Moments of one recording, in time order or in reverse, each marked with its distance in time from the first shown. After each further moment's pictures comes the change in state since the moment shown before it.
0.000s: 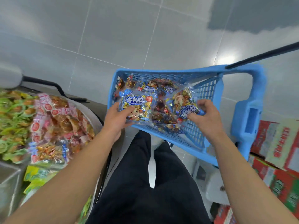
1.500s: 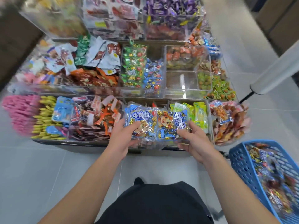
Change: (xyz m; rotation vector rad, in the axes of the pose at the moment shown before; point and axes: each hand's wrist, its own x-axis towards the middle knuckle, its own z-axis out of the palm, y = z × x) left_hand -0.478 -0.410 -0.267 -1.140 0.859 0.260; right_hand -0.495 -0.041 0.237 -0.164 -1.371 -0.212
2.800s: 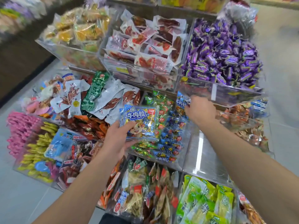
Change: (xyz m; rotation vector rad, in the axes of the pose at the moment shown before) left_hand 0.247 0.180 0.025 -0.309 0.214 0.020; right_hand 0.380 -0.269 0.114 -1.693 0.266 -0.524
